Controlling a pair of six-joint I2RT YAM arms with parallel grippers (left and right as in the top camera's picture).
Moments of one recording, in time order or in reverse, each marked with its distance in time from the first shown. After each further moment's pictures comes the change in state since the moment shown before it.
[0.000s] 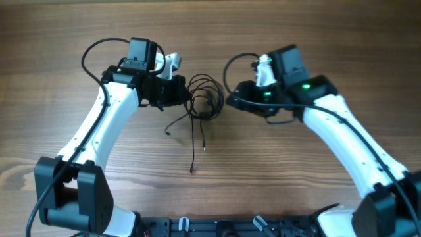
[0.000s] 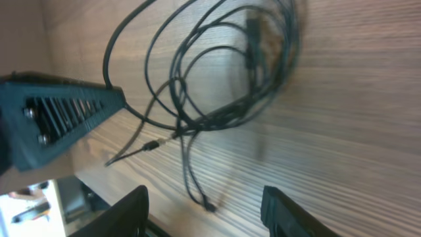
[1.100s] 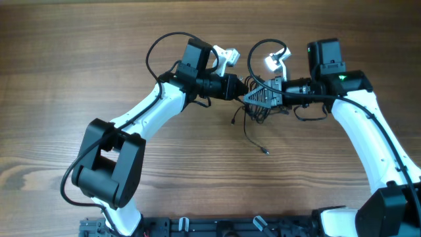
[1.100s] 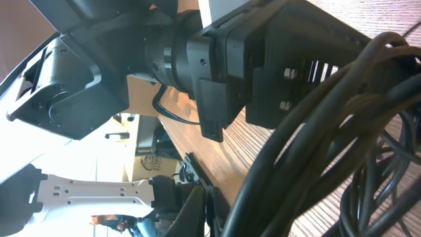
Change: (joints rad) left arm -0.264 0.222 0.001 0.602 0.242 -0.098; right arm -0.258 -0.039 0.008 -0.138 -0.554 -0.444
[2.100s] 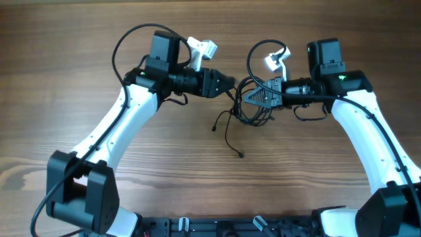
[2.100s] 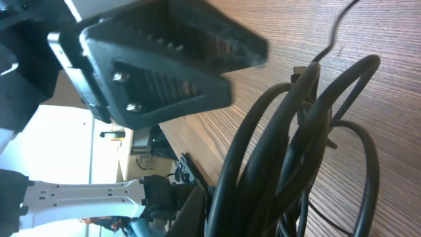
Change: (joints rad) left arm 0.111 -0.194 0.000 -0.209 0.068 0.091; right arm 0.000 0.000 0.000 0.003 0.008 -0.023
